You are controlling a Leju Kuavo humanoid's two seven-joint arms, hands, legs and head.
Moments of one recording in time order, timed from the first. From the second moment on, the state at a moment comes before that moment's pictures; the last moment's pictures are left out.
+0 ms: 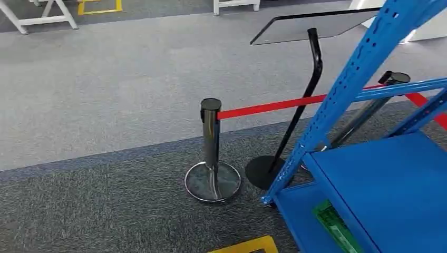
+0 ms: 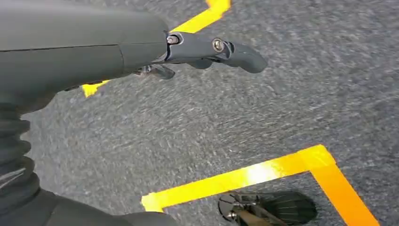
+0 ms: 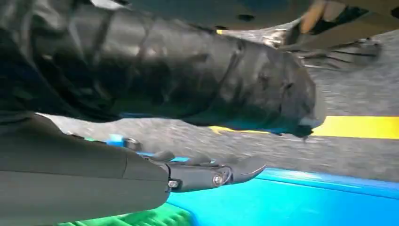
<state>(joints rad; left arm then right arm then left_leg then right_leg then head) 0.00 -0.01 0.98 -0.24 -1.09 0.05 -0.33 -0.06 0.16 -1.03 -0.19 1.23 -0.19 -0.12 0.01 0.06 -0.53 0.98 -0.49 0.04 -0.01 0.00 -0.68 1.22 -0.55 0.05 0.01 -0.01</state>
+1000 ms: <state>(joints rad) -0.01 -0.01 0.98 -0.24 -1.10 0.05 -0.32 -0.06 0.17 -1.02 -0.19 1.24 -0.20 -0.08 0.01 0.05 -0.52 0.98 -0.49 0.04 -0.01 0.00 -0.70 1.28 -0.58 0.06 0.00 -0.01</state>
